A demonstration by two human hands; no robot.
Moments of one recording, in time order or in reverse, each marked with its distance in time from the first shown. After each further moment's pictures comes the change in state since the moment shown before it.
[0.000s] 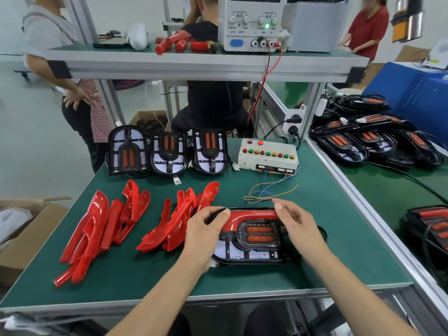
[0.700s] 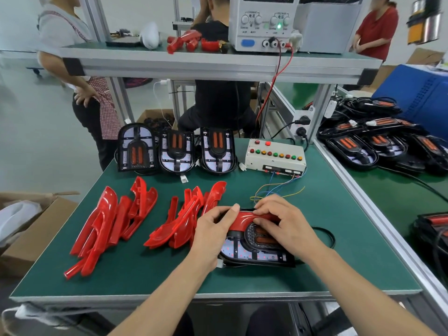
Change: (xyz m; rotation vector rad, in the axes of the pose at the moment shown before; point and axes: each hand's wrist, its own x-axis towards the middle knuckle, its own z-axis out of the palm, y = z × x) left_hand -0.005 0.005 0.004 -0.009 -0.046 -0.034; right_hand 0.014 -0.012 0.015 -0.445 -0.236 -0.577
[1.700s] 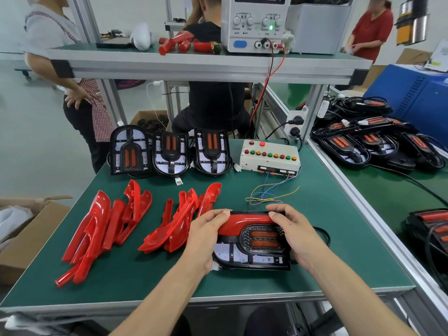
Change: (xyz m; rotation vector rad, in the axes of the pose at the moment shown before) left_hand -0.001 0.009 -0.001 -0.108 0.012 -0.141; right_hand -0.011 -0.011 0.002 0.774 0.219 0.882
